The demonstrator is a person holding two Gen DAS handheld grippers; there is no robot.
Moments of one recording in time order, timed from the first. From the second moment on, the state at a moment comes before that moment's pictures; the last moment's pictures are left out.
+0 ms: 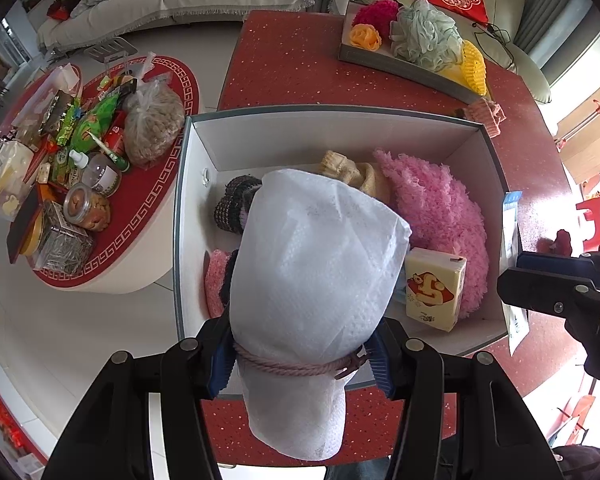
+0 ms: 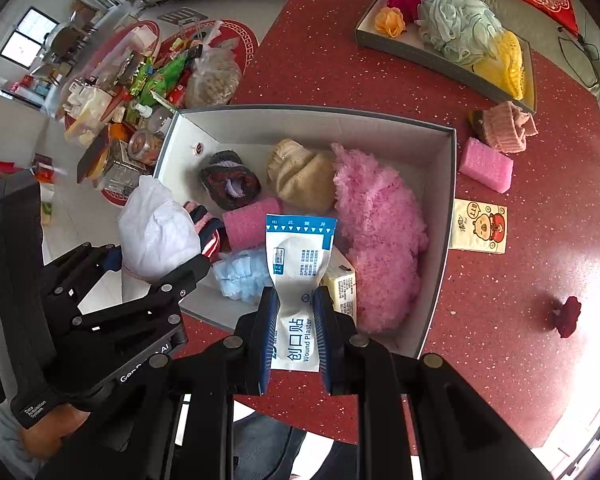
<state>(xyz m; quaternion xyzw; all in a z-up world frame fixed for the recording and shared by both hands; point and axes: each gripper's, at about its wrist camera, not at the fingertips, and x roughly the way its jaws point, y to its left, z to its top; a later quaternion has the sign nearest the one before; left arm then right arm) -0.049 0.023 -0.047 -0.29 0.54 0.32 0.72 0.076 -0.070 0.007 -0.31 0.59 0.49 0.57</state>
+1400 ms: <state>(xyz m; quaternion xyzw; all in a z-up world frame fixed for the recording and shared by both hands) -0.051 0.033 -0.062 -0.27 0.57 0.32 0.71 0.094 -0.074 -0.016 -0.32 0.60 0.44 0.59</state>
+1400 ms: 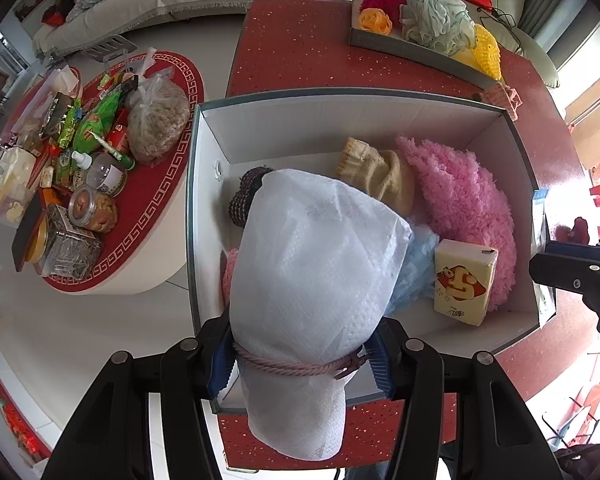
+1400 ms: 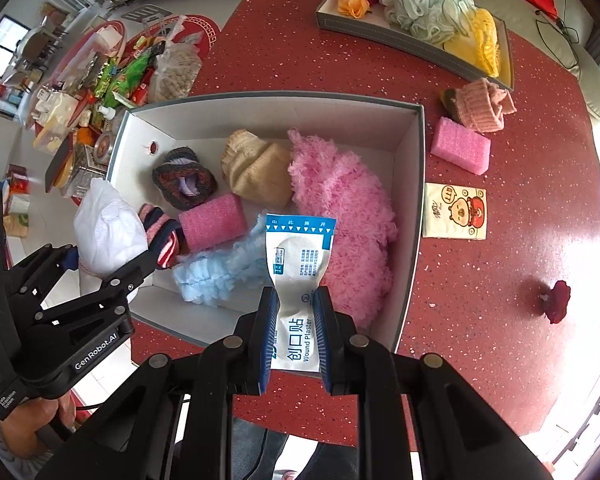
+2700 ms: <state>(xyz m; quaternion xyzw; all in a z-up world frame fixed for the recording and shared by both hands) -0.042 0.041 -0.059 -0.26 0.57 0.31 0.71 0.088 -0.069 -0.024 -0.32 0.61 0.44 0.57</state>
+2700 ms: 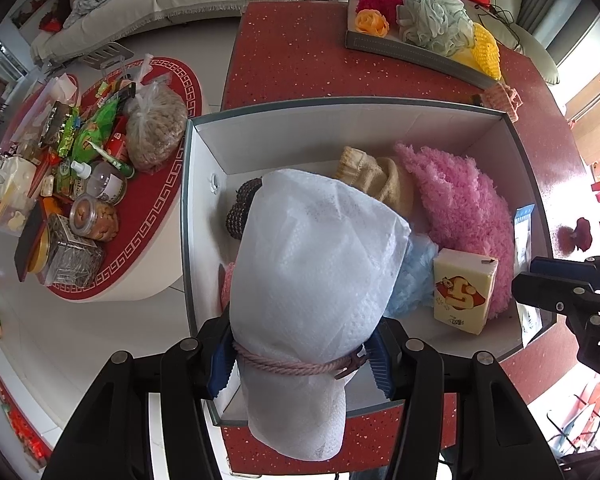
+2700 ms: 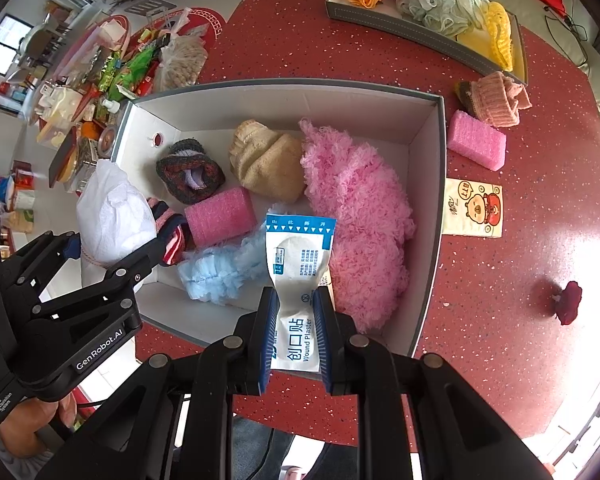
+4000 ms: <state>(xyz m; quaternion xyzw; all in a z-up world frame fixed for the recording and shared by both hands) -0.039 0.041 -0.062 -0.26 0.57 0.31 0.71 0.086 -0.068 -0.022 -0.32 0.61 0.44 0.57</state>
